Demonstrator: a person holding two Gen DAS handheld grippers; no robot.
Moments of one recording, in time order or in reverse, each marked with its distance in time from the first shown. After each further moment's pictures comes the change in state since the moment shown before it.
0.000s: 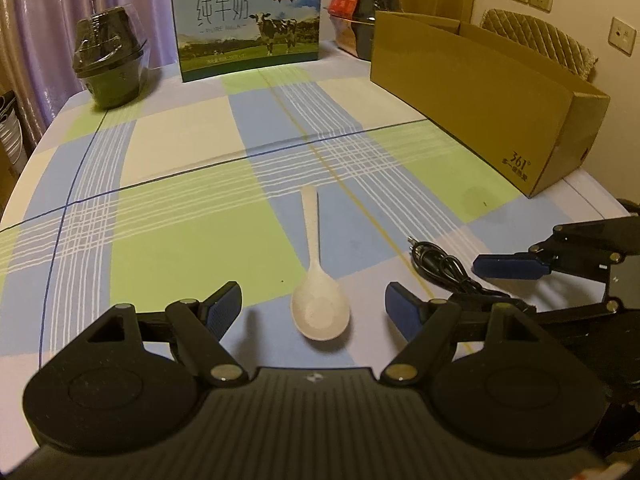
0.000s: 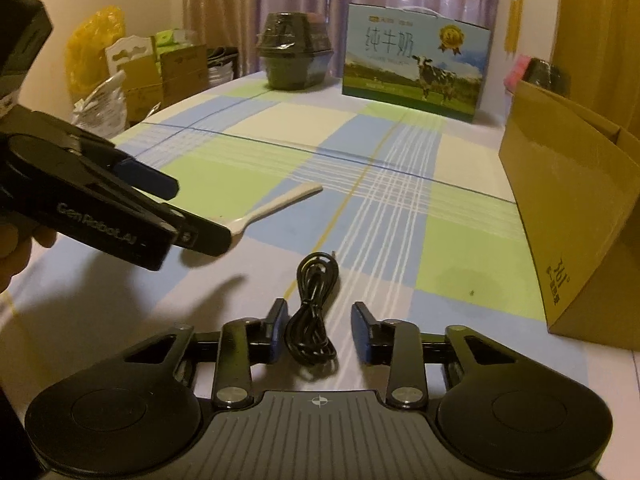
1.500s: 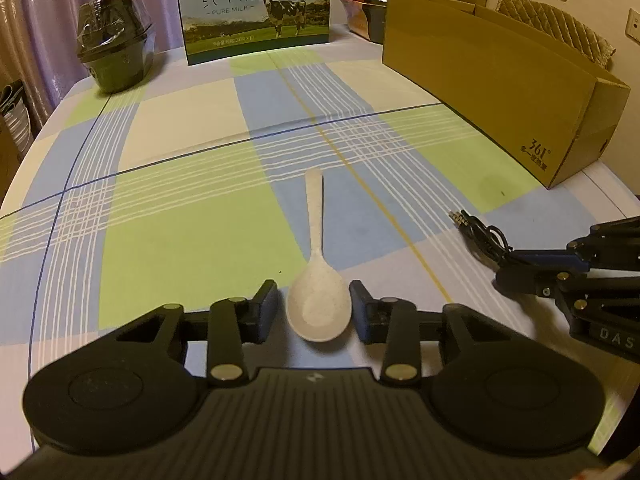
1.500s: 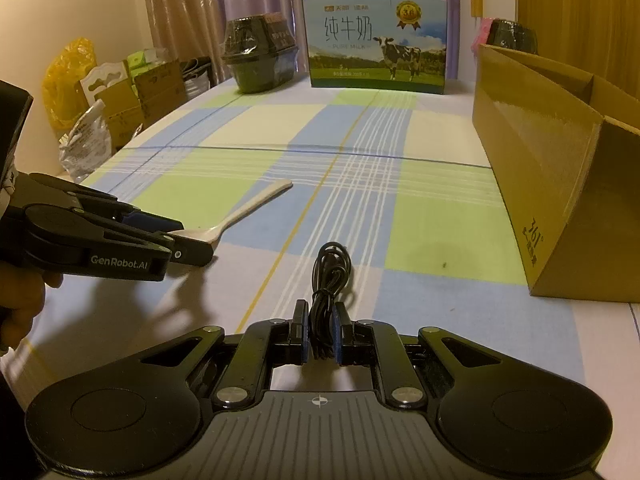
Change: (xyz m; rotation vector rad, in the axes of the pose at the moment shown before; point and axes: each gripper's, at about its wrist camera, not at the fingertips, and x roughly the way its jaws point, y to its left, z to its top) left arm 0.018 -0.006 0.001 -0.021 0.044 0.042; right arm -0.015 -0.029 0.001 0.159 0.024 0.023
